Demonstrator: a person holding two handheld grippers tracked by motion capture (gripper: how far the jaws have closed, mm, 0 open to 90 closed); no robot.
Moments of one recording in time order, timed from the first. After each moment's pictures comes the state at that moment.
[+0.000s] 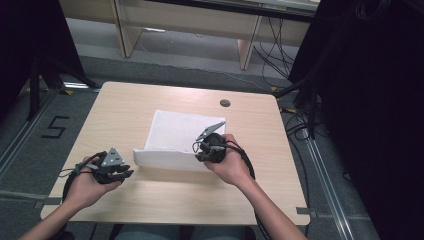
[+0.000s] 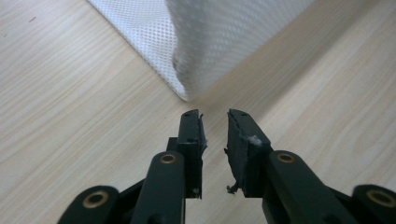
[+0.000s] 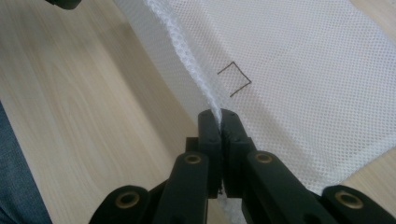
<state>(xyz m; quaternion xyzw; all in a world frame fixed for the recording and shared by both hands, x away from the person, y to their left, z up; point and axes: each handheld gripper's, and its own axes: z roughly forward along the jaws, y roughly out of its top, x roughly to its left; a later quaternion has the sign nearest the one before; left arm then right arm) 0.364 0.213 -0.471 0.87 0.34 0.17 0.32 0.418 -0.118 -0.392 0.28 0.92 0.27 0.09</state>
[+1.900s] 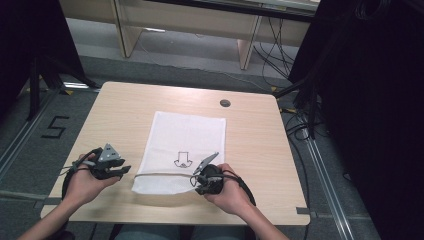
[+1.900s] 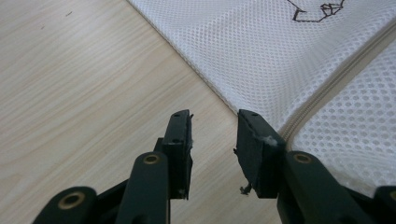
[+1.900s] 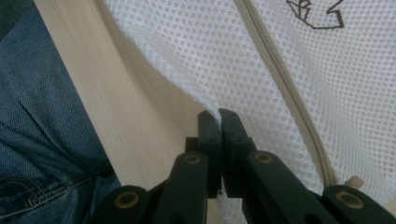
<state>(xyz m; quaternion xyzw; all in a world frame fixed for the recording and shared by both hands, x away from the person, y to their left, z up) 0.373 0.219 -0.477 0.84 0.39 0.20 0.33 0.364 -0.122 -0.446 0.26 0.94 0.21 0.02</state>
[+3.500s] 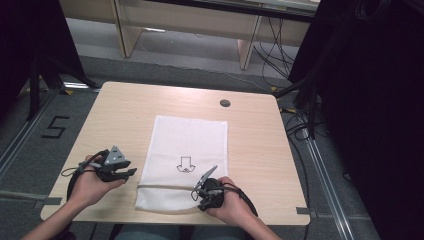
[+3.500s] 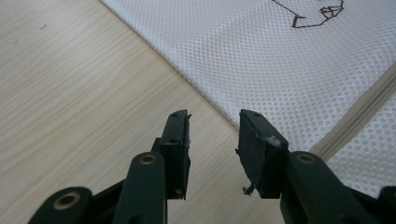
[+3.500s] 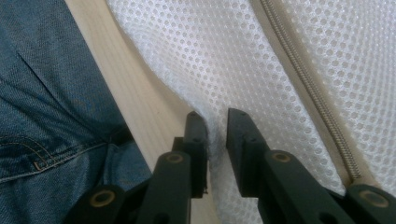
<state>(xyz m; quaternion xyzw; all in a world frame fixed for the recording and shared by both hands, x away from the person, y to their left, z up) 0.371 0.207 -0.475 0.86 0.35 0.20 0.32 0.344 -0.128 -0.475 0.25 0.95 0.17 -0.01</state>
